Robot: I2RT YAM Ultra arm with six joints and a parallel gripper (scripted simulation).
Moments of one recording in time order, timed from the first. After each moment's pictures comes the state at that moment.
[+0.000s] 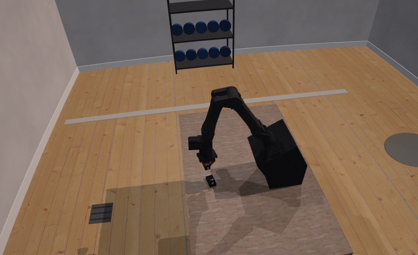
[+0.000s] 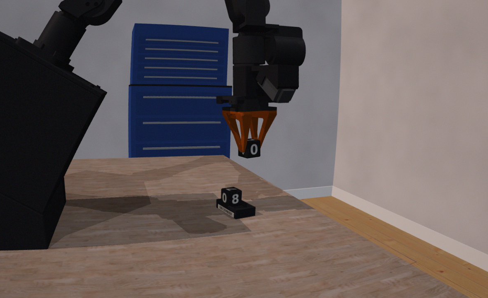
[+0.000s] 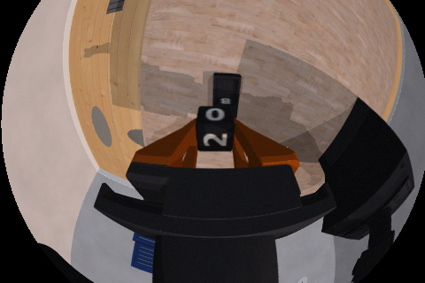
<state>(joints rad) -0.06 1.62 0.85 -0.24 -0.03 1.29</state>
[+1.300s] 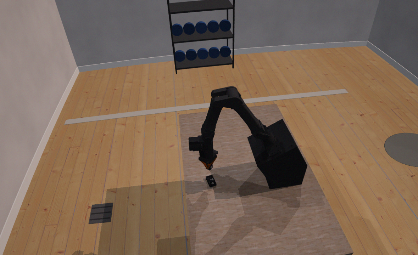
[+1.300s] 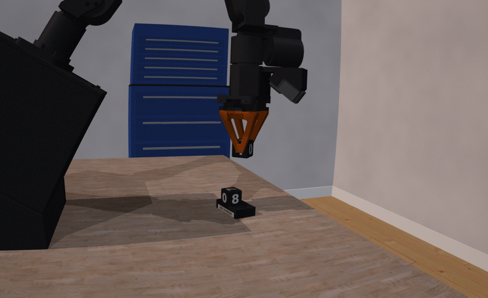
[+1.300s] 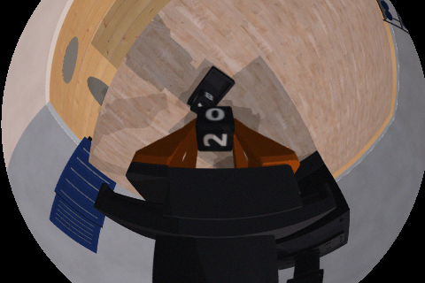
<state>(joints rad) -0.06 1.62 0.85 -0.28 -0.03 0.69</state>
